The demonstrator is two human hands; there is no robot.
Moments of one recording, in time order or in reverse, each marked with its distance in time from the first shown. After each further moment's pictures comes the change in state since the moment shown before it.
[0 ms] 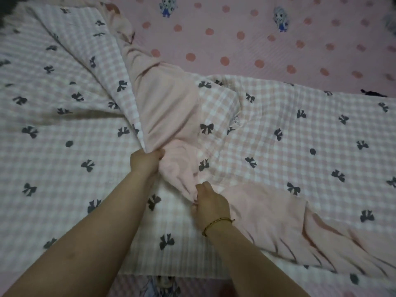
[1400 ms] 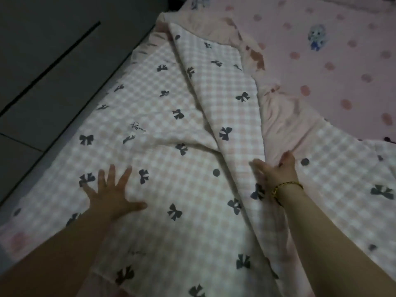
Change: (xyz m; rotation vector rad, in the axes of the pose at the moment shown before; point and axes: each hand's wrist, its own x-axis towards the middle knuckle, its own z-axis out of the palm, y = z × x) left_hand 0.207 -0.022 -0.399 1.388 0.044 -0.007; right_hand 0.218 -0.237 0.064 0.721 -0.037 0.547
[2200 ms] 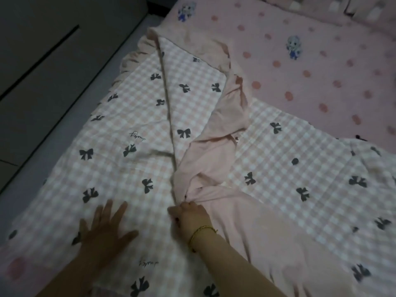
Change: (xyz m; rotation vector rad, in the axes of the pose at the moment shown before) left_hand -0.024 -0.045 0.024 -0.055 -0.062 0.152; right_hand -0.104 0.031 0.150 -1.105 -0.417 -0.726
